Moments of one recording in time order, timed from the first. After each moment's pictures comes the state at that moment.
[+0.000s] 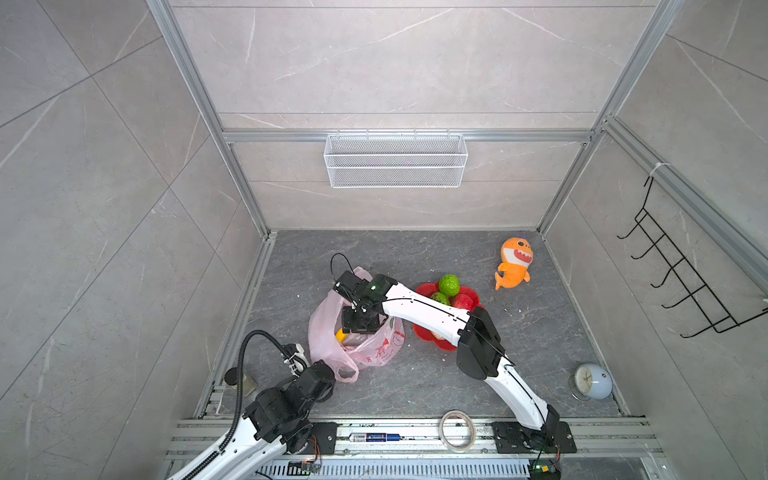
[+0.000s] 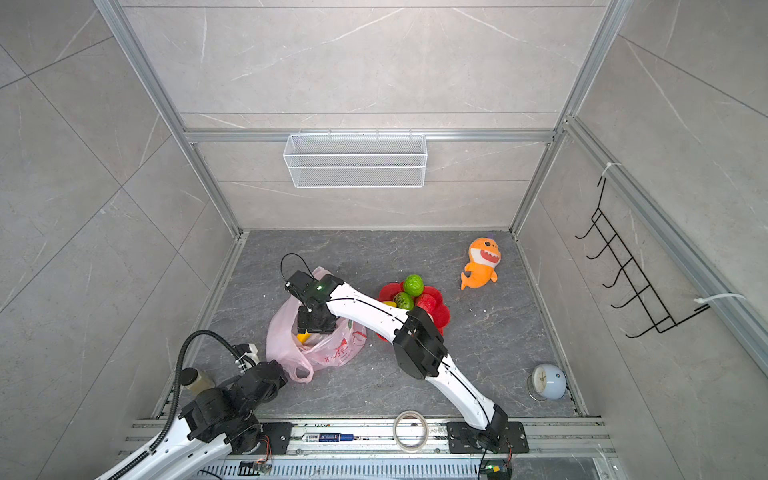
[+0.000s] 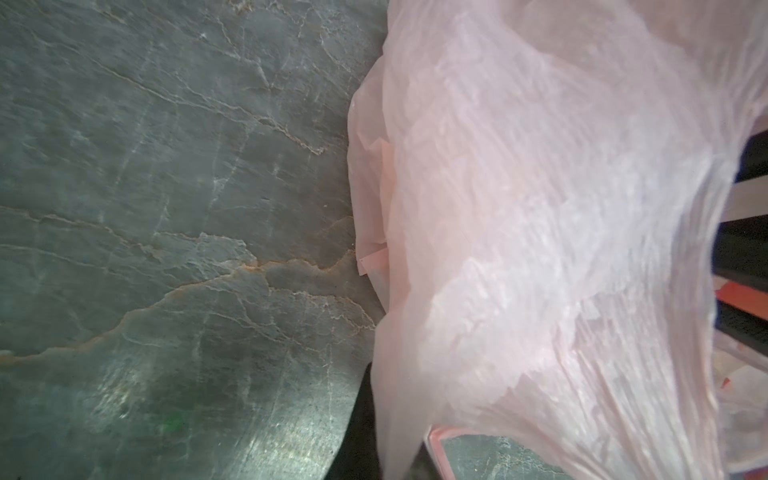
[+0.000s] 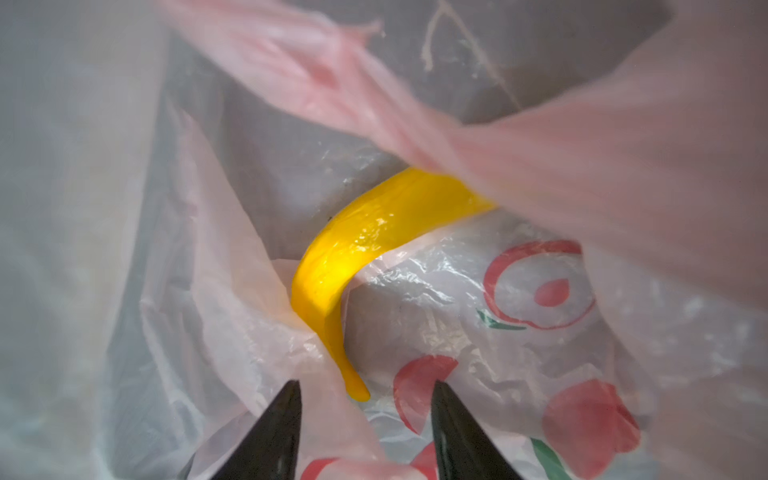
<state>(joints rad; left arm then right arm) -0.84 0.30 0.28 -0.90 -0.49 -1.27 1.01 2.41 2.27 -1.09 -0.16 0.93</state>
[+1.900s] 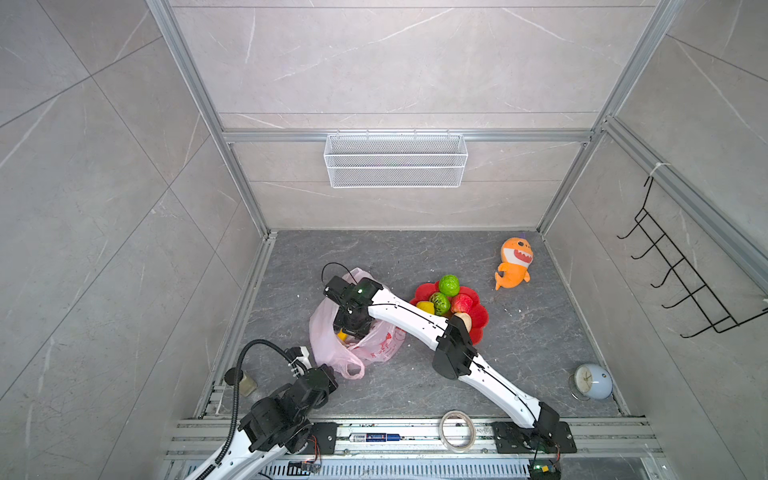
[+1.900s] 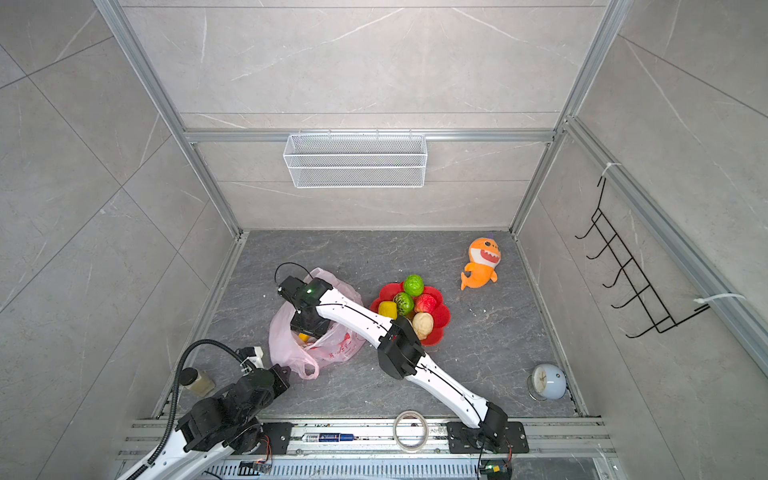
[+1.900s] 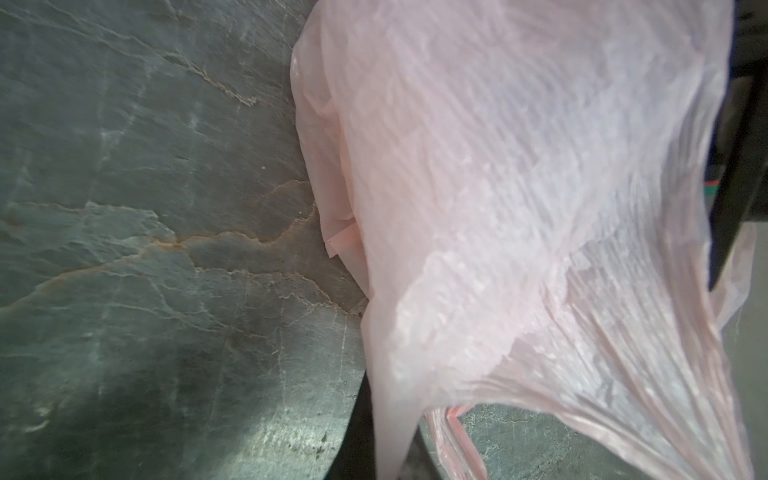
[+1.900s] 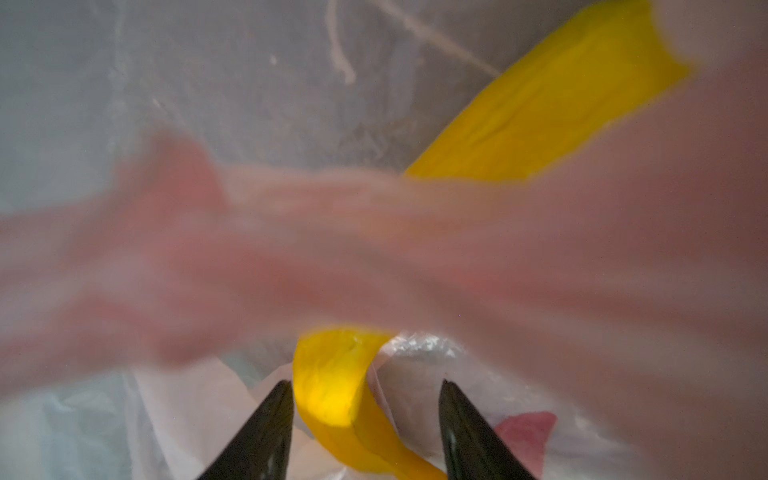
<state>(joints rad) -0.84 0.13 0.20 -0.87 -0.37 -1.23 1.02 2.72 2.72 -1.29 -0.14 1.24</state>
